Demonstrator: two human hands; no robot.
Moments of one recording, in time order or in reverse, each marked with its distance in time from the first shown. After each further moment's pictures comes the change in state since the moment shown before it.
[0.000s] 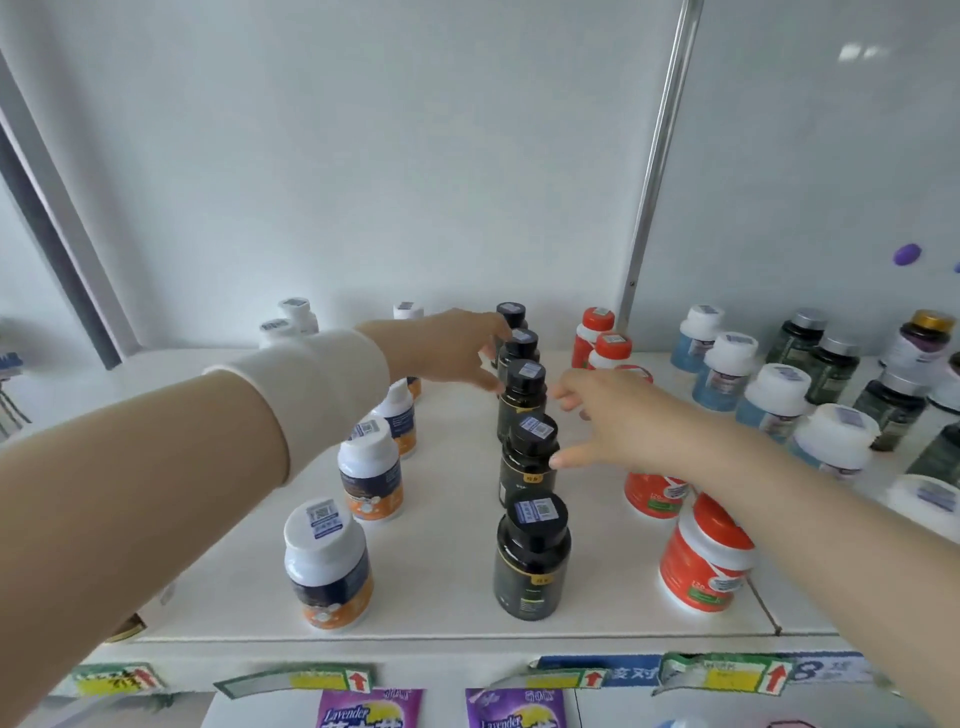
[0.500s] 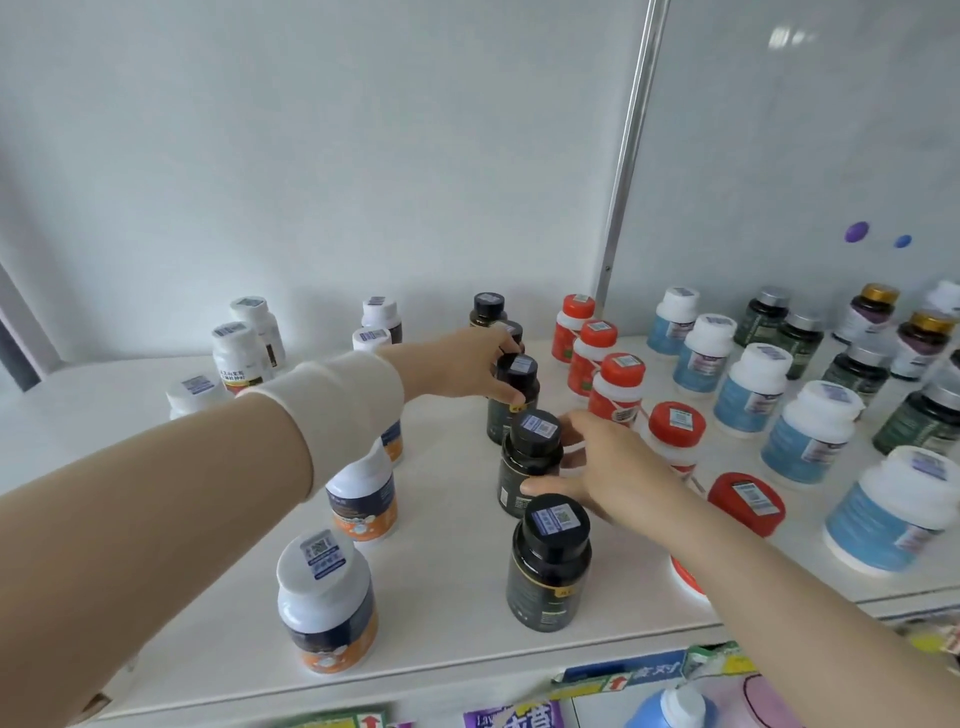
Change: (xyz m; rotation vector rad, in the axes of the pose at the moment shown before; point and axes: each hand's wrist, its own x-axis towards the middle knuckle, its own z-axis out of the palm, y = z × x) left_hand 0.028 0.000 0.025 -0.103 -0.035 0.078; right_hand 0.003 -0.005 0.055 0.464 0.115 0.276
